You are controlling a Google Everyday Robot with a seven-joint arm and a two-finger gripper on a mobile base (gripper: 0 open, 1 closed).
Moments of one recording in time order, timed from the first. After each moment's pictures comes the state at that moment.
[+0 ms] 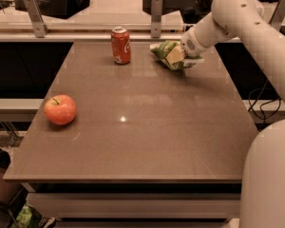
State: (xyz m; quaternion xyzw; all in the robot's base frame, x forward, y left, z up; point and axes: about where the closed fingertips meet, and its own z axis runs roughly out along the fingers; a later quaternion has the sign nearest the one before) arm 0.765 -0.121 0.849 -0.38 0.85 0.13 0.33
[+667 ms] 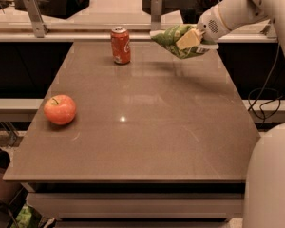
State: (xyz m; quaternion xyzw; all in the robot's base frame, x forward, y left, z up) arm 0.733 -0.136 0.917 -0.43 0.81 0.20 0.35
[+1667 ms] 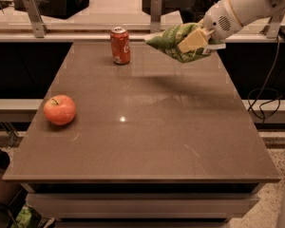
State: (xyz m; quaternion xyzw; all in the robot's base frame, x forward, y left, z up) arm 0.660 -0.123 0.949 -0.50 0.77 0.23 0.33
